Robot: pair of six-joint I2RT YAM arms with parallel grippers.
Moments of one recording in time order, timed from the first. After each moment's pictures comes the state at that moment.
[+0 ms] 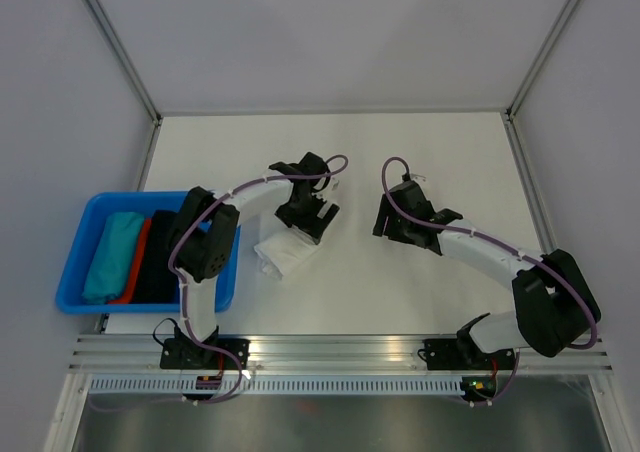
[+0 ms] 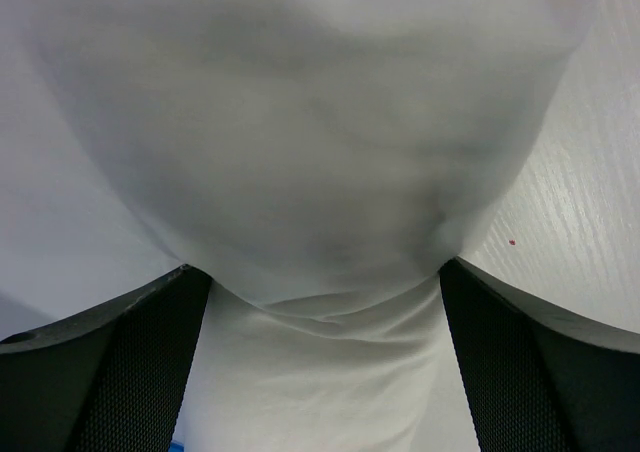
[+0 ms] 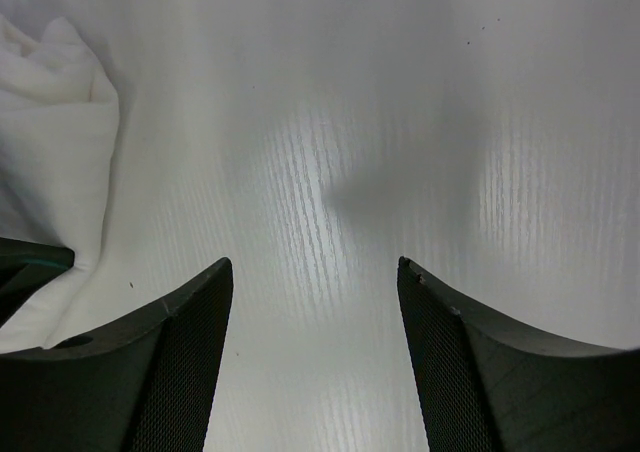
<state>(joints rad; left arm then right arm) -0.60 1.99 1.43 -0.77 0.05 0.00 0.54 1.40 0.80 -0.30 0.18 0.71</state>
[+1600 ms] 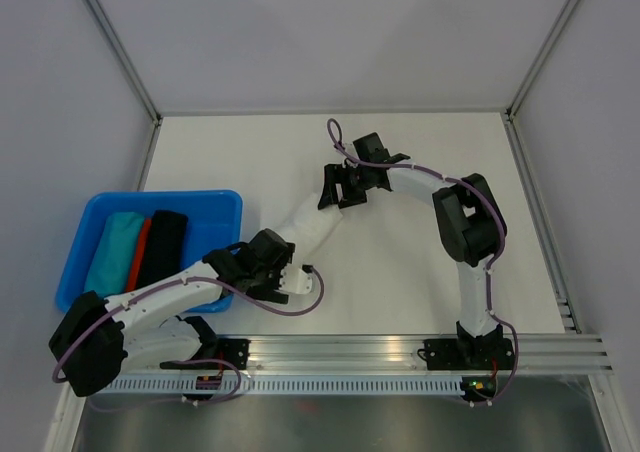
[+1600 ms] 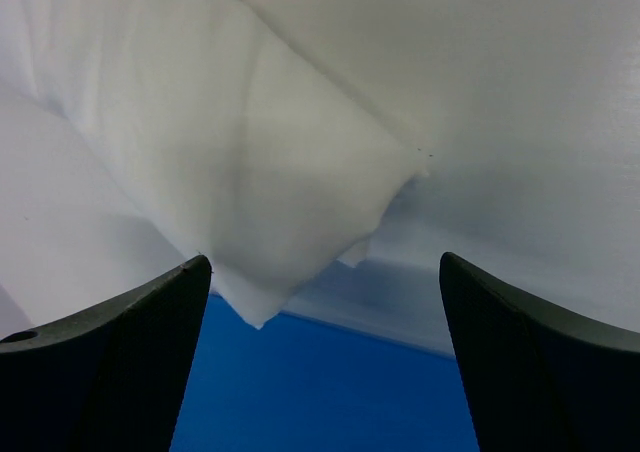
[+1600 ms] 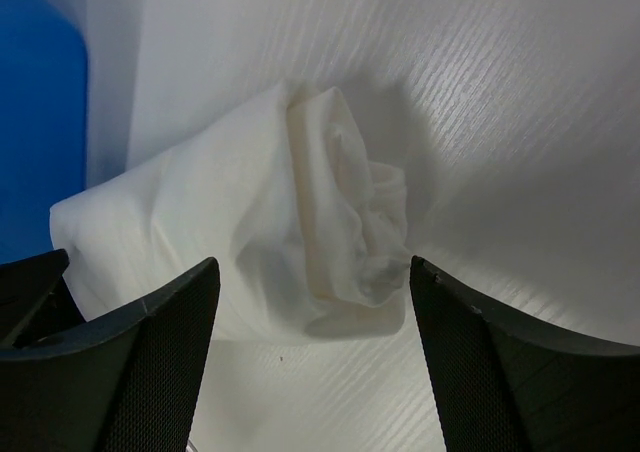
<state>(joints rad) -0.81 1.10 0.59 -0.54 -0.10 0.98 0.47 2.10 1.49 -0.33 -0.54 0.34</state>
